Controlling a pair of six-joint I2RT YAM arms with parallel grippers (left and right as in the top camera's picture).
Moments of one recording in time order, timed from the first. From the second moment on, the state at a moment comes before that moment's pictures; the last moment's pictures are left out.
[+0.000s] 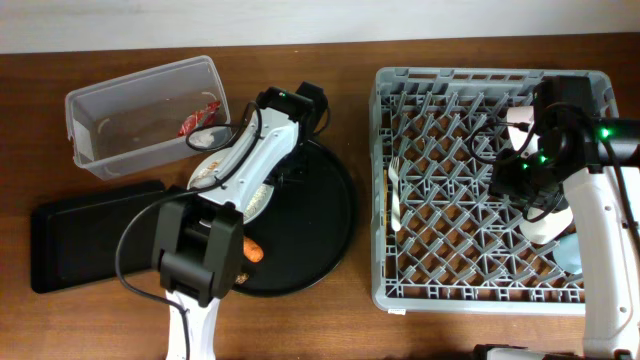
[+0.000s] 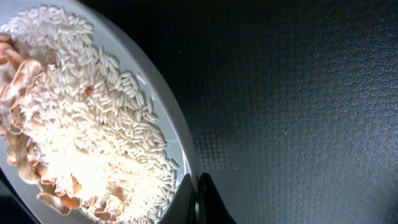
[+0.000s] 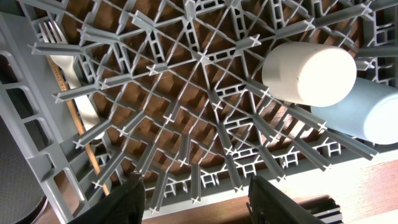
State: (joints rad) left arm -0.47 2.17 1.85 -1.35 -0.22 -0.41; right arm -0.09 1.47 1.55 -1.46 0.05 0.25
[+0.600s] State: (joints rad) left arm 0.04 1.83 1.63 -1.41 -0.15 -0.40; right arm -0.09 1.47 1.55 -1.47 0.05 0.24
